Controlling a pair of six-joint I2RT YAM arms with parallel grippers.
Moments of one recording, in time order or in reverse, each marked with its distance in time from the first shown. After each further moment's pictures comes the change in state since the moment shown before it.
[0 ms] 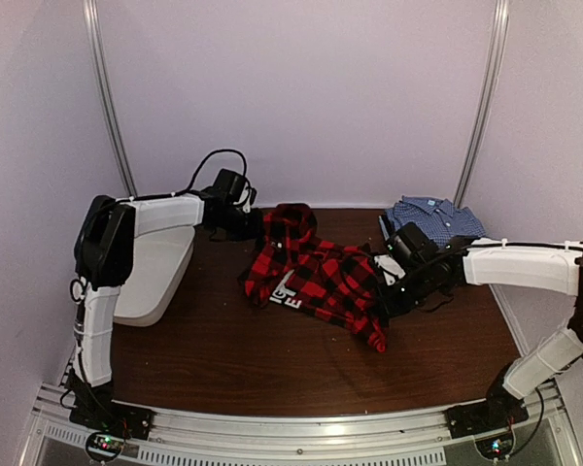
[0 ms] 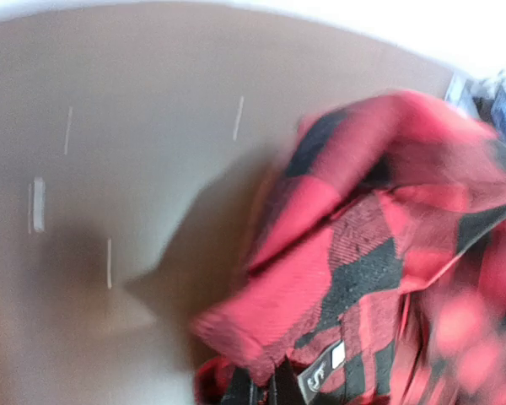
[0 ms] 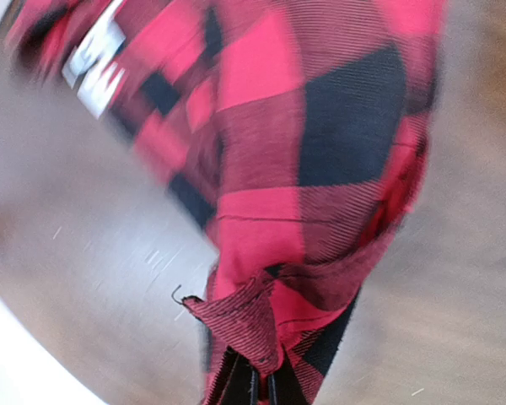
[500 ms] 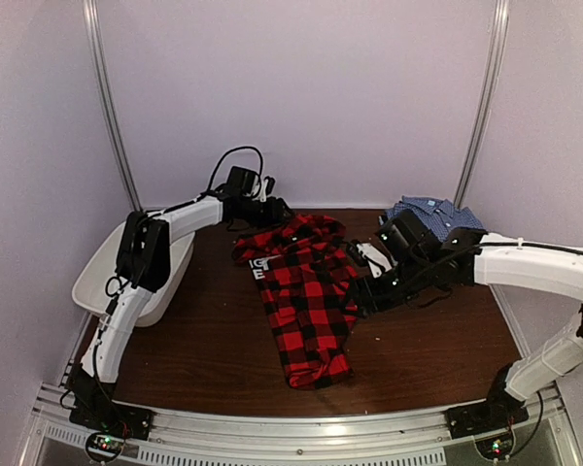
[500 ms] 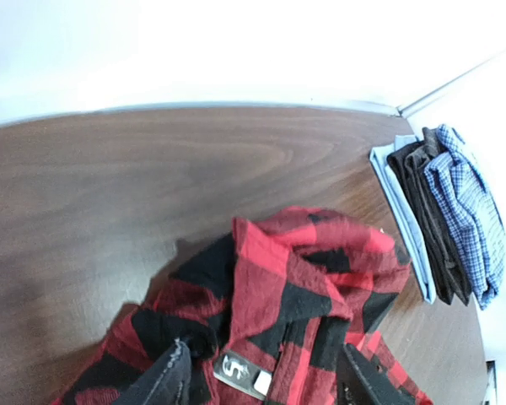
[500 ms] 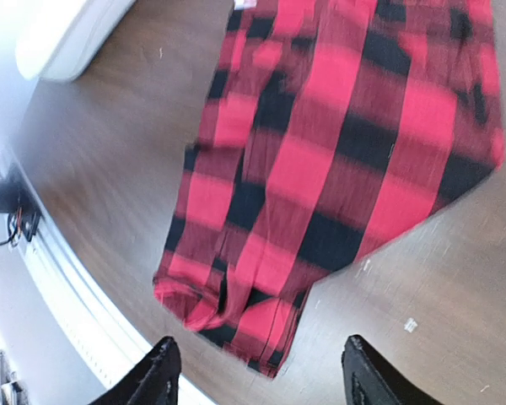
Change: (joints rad) left arm 0.063 0.509 0.722 0.039 0.292 0.008; right arm 0.174 -0.119 0.023 -0.017 -0.141 0.077
